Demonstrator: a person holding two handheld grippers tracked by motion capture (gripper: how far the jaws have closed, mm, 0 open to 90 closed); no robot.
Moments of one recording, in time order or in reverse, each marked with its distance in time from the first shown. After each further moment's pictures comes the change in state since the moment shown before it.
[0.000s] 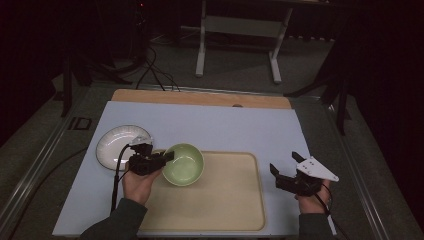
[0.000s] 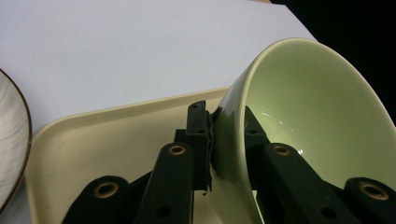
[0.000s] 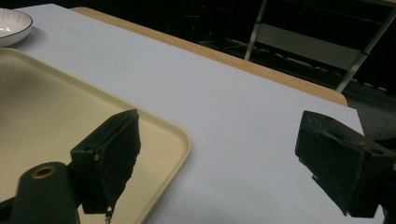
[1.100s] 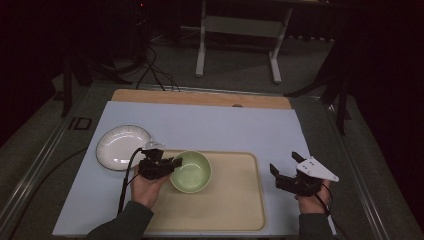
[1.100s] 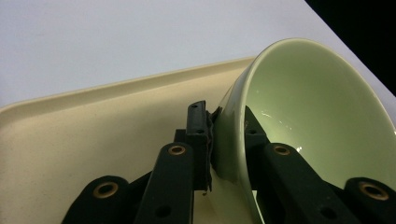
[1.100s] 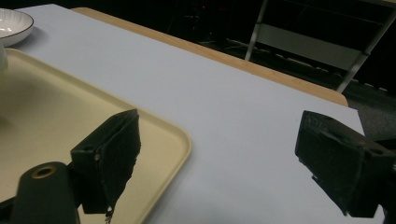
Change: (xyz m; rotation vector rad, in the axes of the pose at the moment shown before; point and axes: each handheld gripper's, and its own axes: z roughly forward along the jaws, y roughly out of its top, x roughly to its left) left arm -0.012 -0.011 0.020 0.065 -0.016 0.043; right arm 0.000 0.000 0.000 0.000 0.002 -0.001
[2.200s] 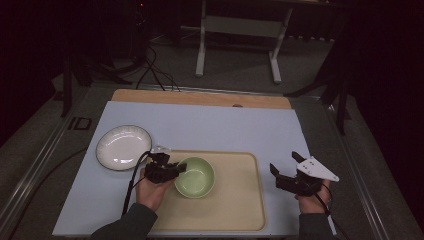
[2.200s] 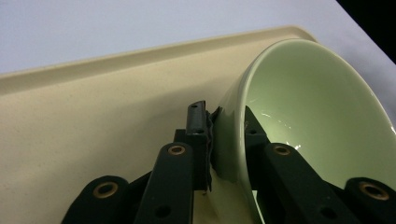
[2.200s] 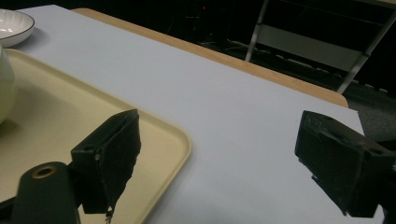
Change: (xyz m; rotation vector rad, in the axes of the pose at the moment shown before) left arm -0.006 -0.010 0.017 0.066 -0.004 0.015; right arm 0.000 0.000 0.000 -0.002 0.002 -0.001
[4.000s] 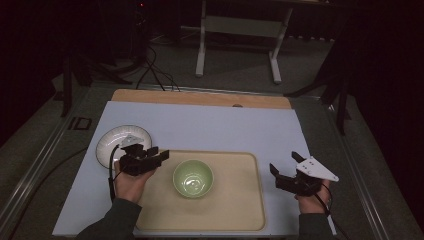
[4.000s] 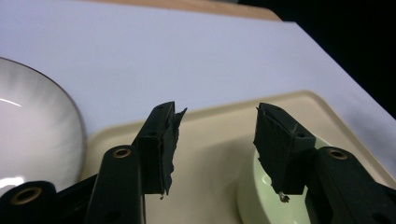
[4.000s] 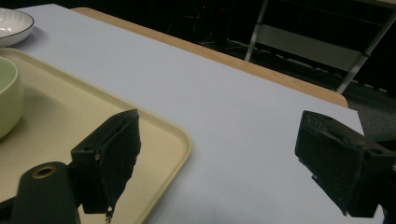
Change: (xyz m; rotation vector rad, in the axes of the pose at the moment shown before) left arm 0.034 0.013 -0.060 -0.217 0.077 -0.042; right arm 0.000 0.000 0.001 0.000 -0.001 -0.003
